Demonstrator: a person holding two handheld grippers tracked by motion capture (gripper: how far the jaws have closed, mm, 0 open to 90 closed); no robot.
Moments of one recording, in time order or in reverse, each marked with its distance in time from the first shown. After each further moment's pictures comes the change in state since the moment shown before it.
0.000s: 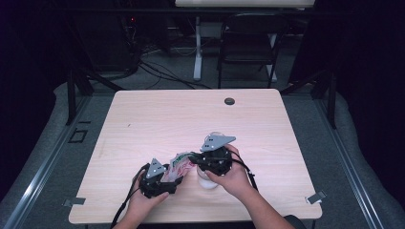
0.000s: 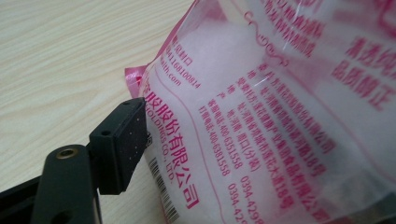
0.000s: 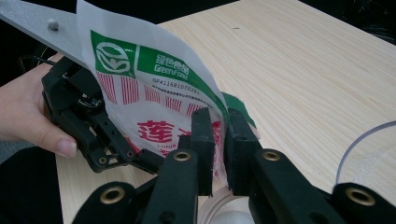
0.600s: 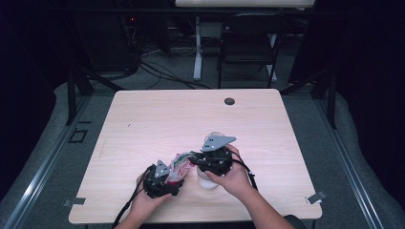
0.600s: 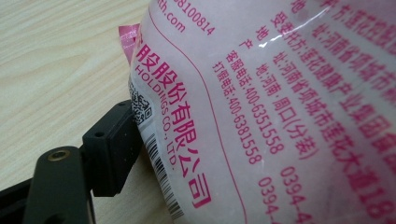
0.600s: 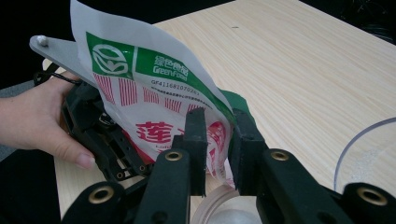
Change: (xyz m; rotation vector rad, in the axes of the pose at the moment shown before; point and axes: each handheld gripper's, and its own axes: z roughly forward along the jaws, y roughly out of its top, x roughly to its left) left arm -0.002 -0.007 0.020 0.114 0.048 0.027; right arm 0.000 -0.001 0.000 -0.001 -0.004 0.003
